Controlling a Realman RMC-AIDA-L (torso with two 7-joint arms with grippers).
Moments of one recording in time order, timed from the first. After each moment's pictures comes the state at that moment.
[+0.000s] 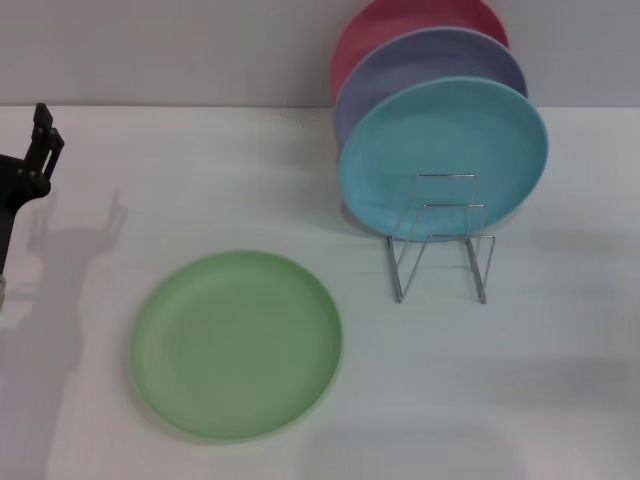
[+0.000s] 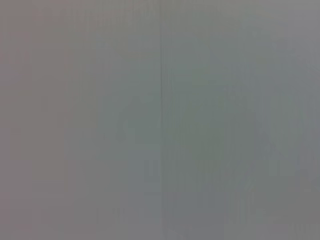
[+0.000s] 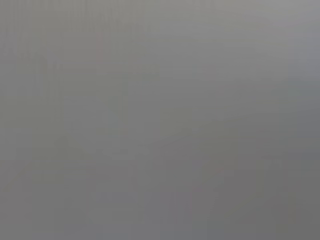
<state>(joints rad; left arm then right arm) -0.38 -2.05 -0.66 -0.38 1.95 1.29 0.11 0.43 2.07 1.09 0.04 -2.11 -1.60 0.28</state>
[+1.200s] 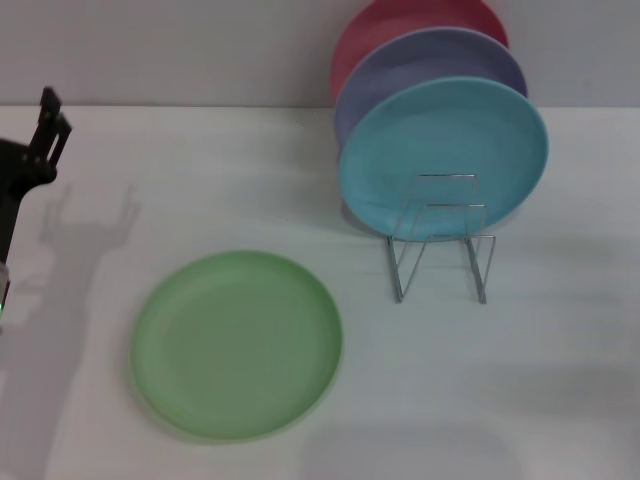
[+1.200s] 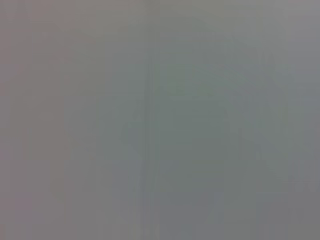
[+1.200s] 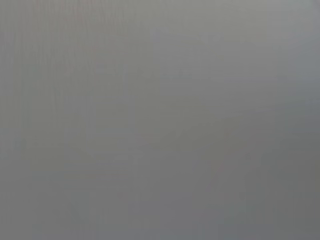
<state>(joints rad) -0.39 -2.04 -0.68 -0.38 2.01 1.31 0.06 0.40 2.08 1.09 0.08 -2.11 -1.60 0.29</state>
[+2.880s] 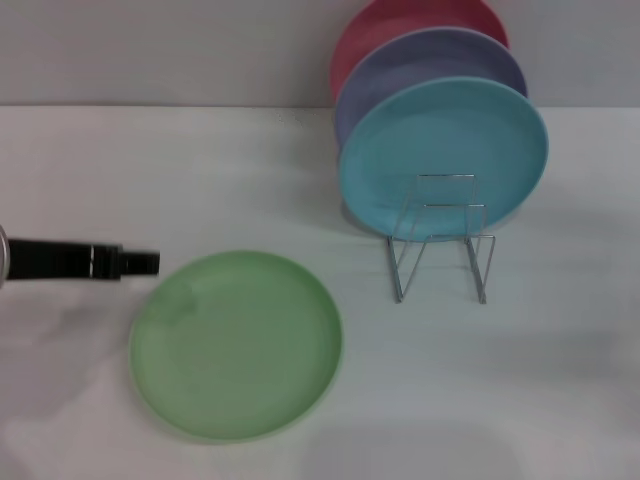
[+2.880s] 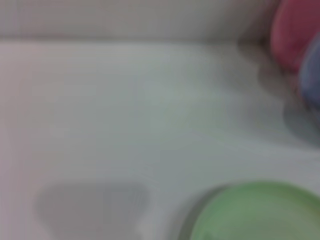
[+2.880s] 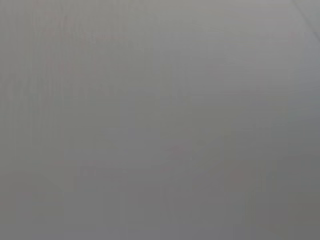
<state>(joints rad) -0.16 -2.06 -1.64 -1.87 2.61 -1.37 0.05 0.48 2.03 1.17 0.07 -2.11 -1.57 0.28</state>
